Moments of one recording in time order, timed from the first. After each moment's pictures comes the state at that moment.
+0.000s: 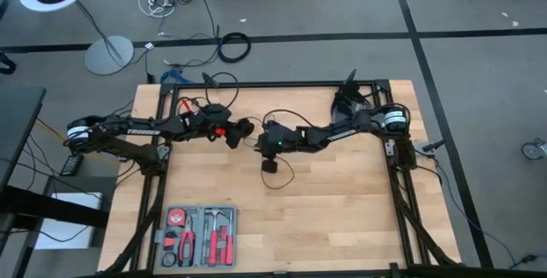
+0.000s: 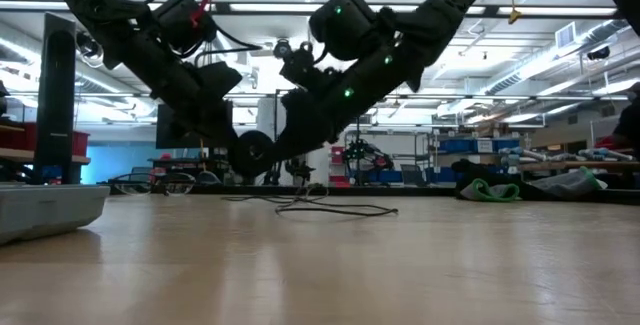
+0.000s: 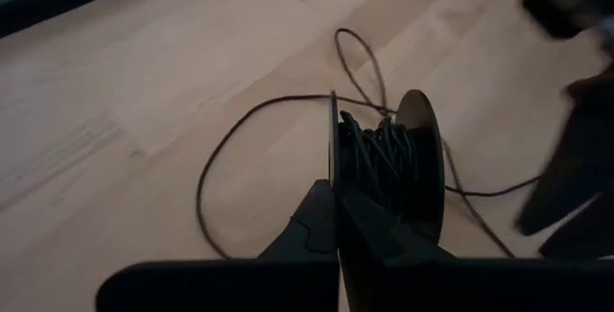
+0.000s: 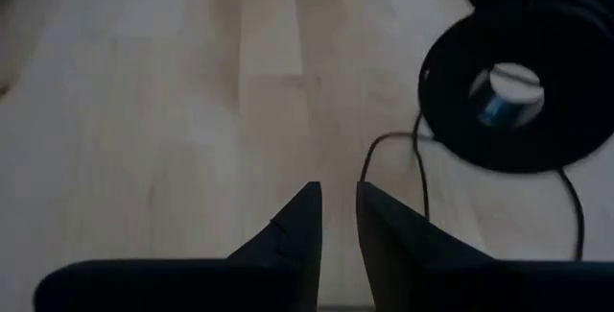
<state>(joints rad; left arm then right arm) 0.37 1.24 0.50 0.07 -0.12 -0.40 -0.07 2.02 1.19 0.24 0.10 -0.07</state>
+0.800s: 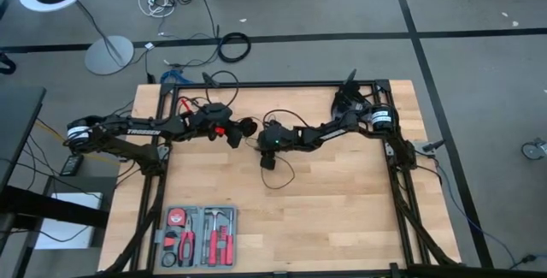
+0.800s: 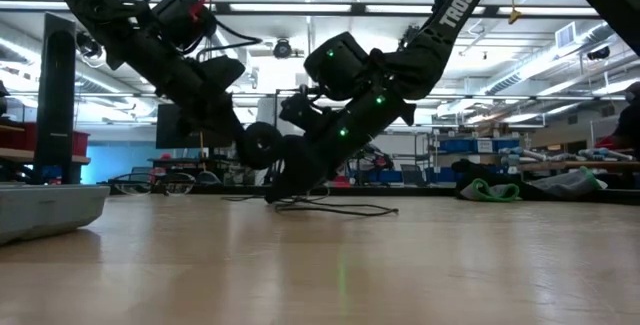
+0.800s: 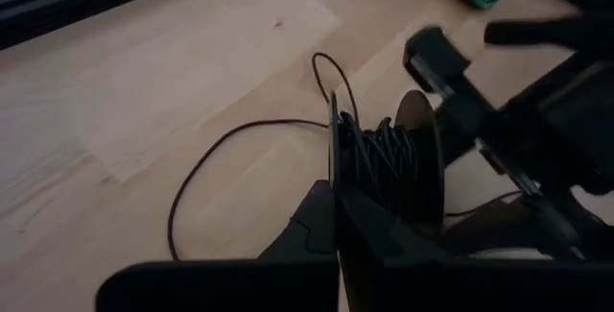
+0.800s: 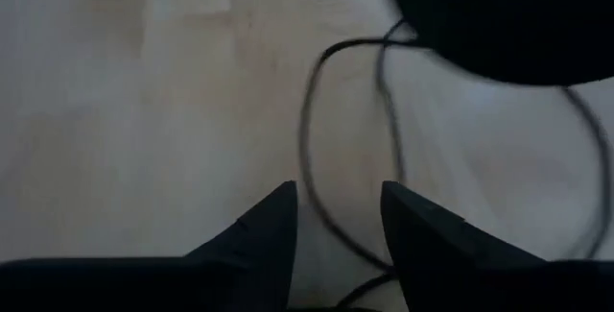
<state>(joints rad) 0.37 1.24 0.50 0.13 -0.09 -0.41 -0.12 2.15 1.20 0.32 0.11 0.00</state>
